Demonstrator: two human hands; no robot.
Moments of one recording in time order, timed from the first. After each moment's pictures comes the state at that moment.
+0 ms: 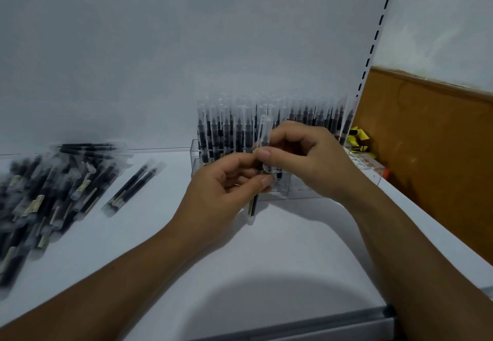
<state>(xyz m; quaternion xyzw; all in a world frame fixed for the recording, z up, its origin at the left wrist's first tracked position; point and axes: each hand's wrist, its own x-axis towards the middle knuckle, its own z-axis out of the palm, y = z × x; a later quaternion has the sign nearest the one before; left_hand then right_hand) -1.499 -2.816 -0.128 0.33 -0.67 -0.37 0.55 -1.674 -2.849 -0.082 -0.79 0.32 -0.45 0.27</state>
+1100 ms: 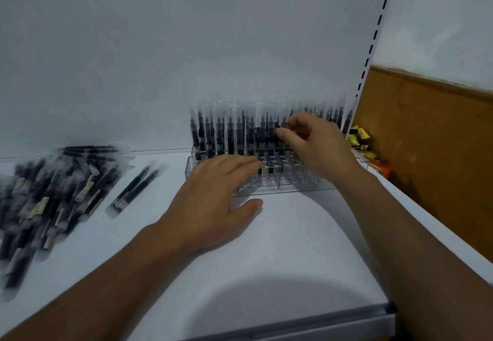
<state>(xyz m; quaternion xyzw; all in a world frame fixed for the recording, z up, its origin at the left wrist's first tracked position) -1.476 -2.827 -0.133 0.45 -0.85 0.03 0.27 -1.688 -2.895 -0.094 -0.75 0.53 -0.41 0.05</state>
